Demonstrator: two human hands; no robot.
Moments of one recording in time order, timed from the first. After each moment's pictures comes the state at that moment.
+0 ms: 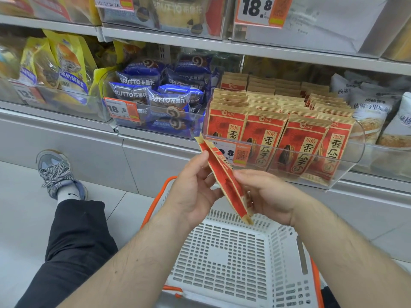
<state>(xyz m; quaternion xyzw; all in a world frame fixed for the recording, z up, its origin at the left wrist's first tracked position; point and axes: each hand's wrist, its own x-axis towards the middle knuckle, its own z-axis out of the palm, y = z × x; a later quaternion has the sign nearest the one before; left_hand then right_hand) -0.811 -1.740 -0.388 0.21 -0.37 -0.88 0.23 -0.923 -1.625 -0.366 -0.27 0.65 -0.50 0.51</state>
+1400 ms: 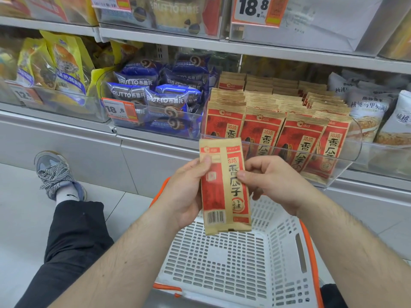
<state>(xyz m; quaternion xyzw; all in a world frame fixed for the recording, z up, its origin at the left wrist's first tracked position) -0.801 -1.744 -0.379 0.26 -0.45 -0.84 0.16 -0.932 -1.618 -0.350 -0.36 0.75 -0.45 0.32</state>
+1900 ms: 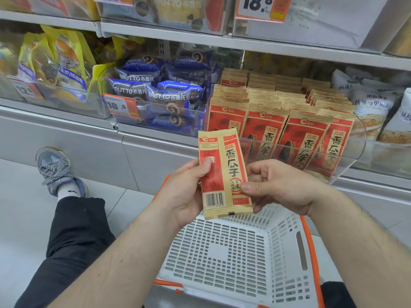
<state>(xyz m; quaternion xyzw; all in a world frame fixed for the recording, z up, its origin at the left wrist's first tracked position) -0.800 -1.748 -0.387 0.28 -0.39 -0.86 0.17 -0.938 -1.610 -0.350 -0.35 0.68 -0.43 0.48</state>
